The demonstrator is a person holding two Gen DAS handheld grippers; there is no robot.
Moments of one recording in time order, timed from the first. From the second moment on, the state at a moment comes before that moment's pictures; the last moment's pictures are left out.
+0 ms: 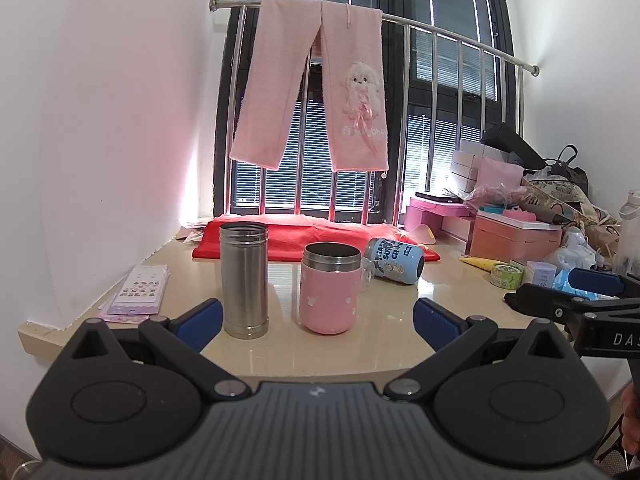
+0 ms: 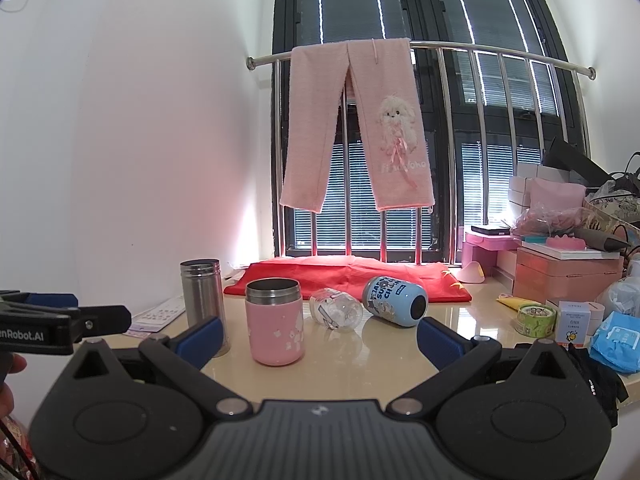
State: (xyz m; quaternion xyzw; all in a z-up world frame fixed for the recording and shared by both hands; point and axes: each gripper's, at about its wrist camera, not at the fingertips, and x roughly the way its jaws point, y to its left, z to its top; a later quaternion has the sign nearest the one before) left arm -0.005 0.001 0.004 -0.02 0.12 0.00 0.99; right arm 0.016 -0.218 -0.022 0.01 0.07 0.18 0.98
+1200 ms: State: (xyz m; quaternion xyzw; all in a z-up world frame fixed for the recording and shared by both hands) left arm 0.027 -0.016 0.007 0.00 0.13 -0.03 0.99; right arm 0.040 -0.222 -0.018 -0.01 0.09 0.18 0.98
